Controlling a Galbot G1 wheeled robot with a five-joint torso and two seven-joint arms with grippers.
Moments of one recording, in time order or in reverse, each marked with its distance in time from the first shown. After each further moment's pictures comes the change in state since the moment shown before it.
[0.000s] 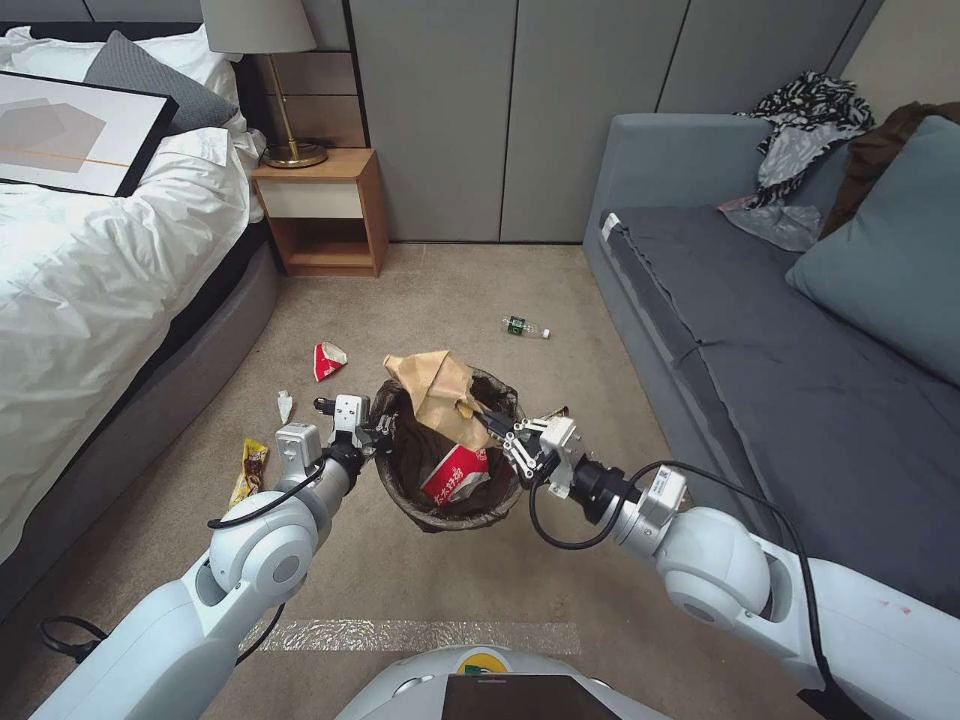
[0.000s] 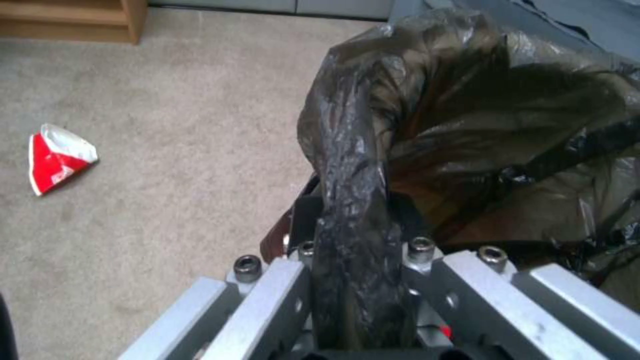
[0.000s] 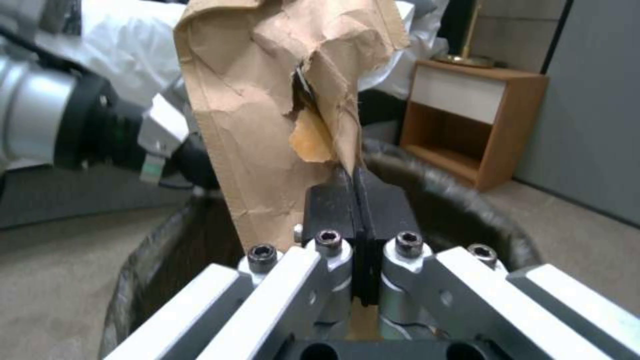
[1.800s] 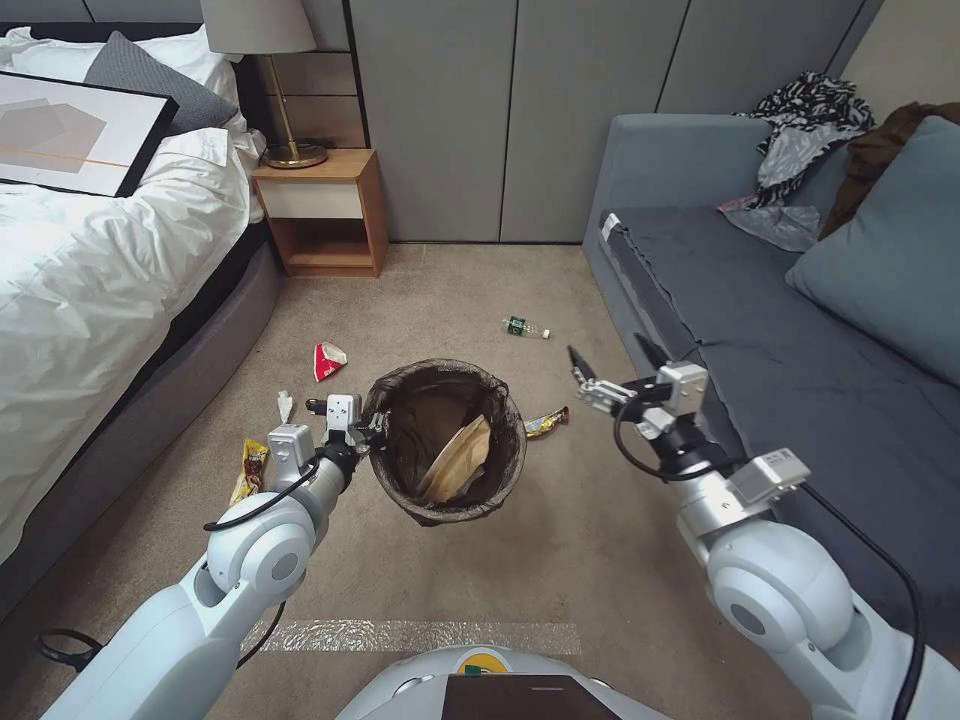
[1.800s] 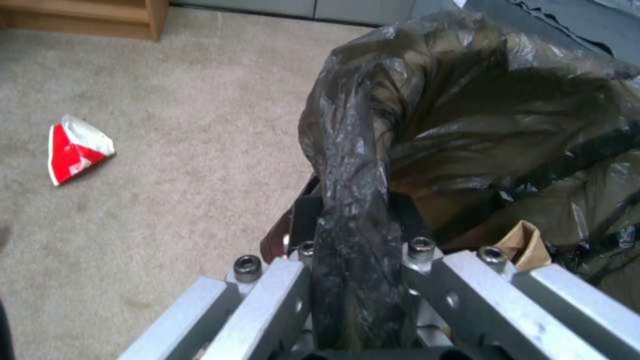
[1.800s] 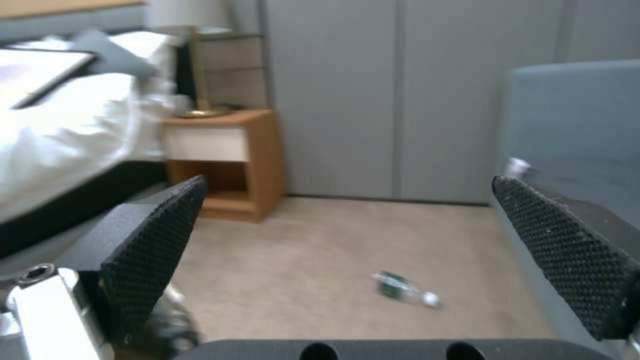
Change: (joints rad) left arm 0.032 -0.042 -0.043 0.019 0.015 -0.011 0.008; right arm -0.551 0.361 0.743 0.179 -0.040 -0.184 0.227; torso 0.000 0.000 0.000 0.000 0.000
